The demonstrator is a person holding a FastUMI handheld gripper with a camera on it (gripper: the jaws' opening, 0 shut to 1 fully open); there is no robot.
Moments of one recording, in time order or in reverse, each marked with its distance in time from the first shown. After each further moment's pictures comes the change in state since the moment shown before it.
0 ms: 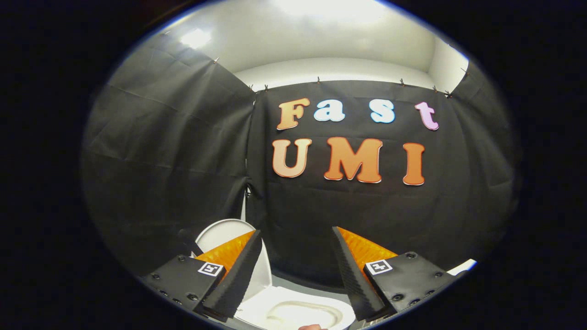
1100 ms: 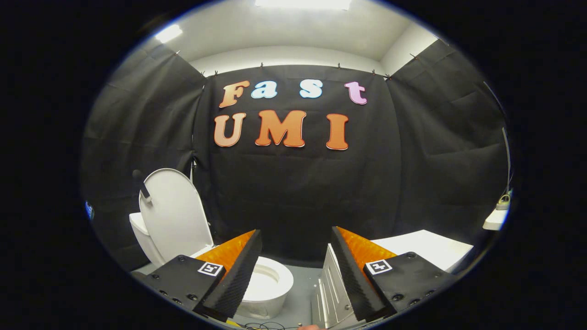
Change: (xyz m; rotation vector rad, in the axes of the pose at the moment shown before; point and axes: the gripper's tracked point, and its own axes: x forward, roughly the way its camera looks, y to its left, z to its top) arm -0.202 -0.173 -0.148 0.040 0.094 -0.306
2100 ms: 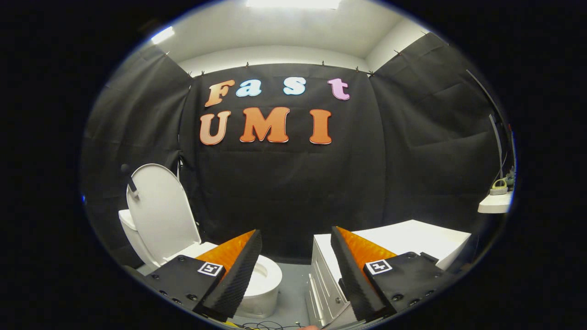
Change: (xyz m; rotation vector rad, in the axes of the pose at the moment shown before) arm -0.010 -0.029 -0.033 0.023 0.000 -0.083
